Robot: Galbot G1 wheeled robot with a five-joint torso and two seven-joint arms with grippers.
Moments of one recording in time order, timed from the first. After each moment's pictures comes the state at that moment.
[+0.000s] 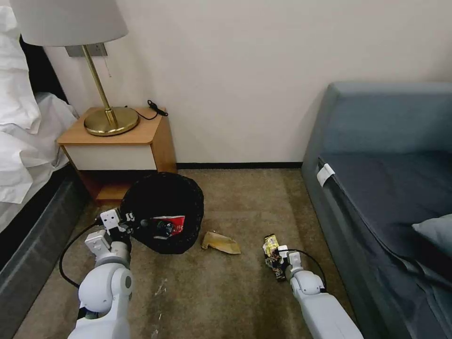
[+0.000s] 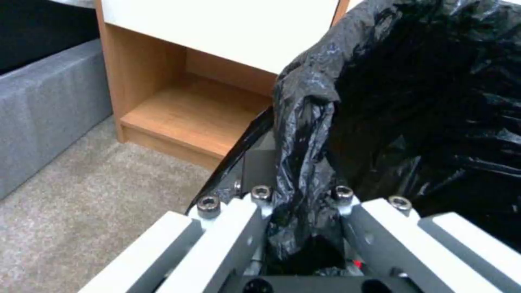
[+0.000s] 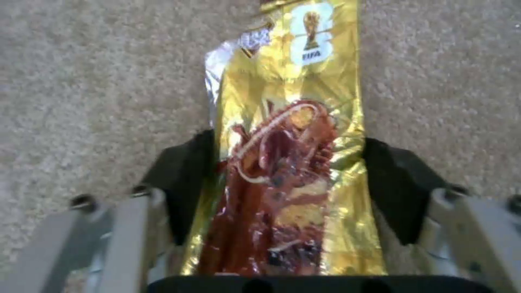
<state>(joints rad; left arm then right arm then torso) 1.31 -1.52 -0.70 -1.99 -0.31 0.39 -0.17 -0.95 1.40 0.35 0.92 0.09 -0.19 -0.11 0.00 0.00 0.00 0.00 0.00</state>
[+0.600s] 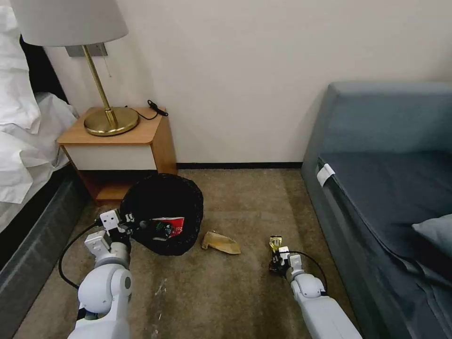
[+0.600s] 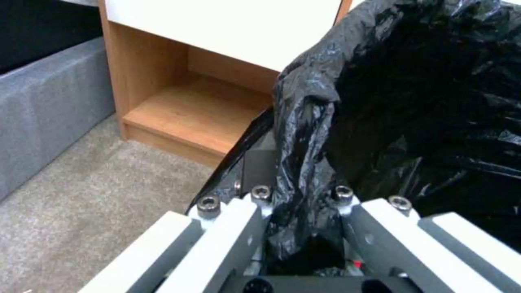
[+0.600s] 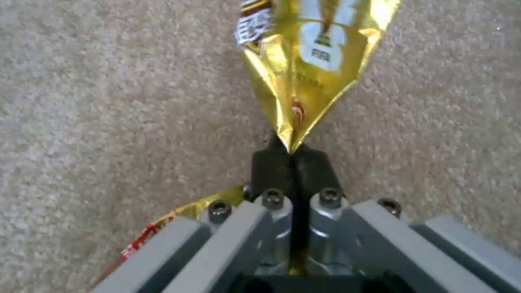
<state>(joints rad) 1.32 -1.52 -0.71 -2.00 -0.31 0.39 -0.17 -0.96 1.41 0.37 0.92 0.05 -0.14 -0.11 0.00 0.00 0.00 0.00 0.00</state>
